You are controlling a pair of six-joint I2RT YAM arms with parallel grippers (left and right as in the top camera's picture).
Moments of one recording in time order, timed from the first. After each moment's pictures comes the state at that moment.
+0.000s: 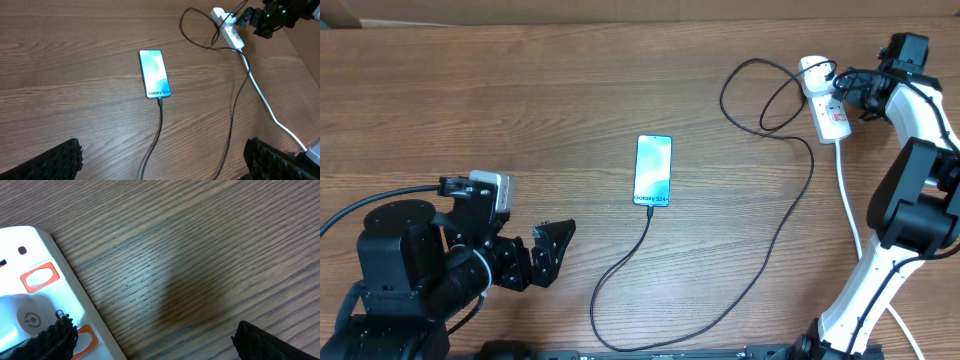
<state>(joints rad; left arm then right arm) -0.04 0.81 1.32 -1.26 0.43 -0.10 -0.33 2.29 1.79 -0.53 0.07 0.16</state>
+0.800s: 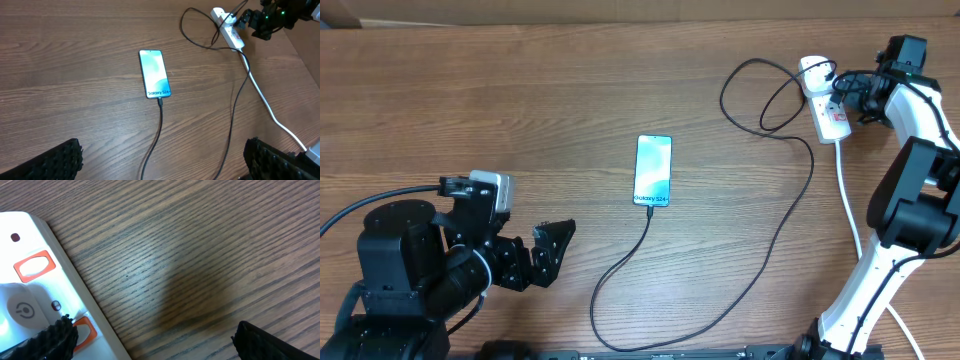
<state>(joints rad) -0.04 0.81 1.32 -1.26 0.43 -0.10 -0.33 2.29 1.79 -0.56 0.05 0.16</state>
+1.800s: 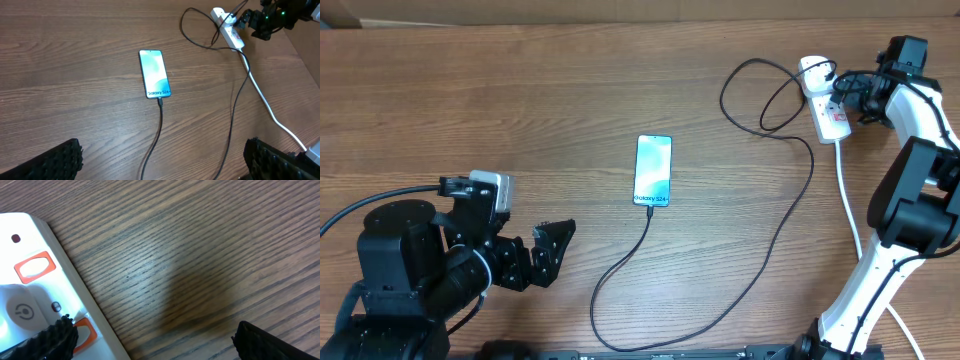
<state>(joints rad) -0.04 0.81 1.32 -1.26 0.43 -0.10 -0.33 2.30 1.79 -0.56 0.03 0.16</state>
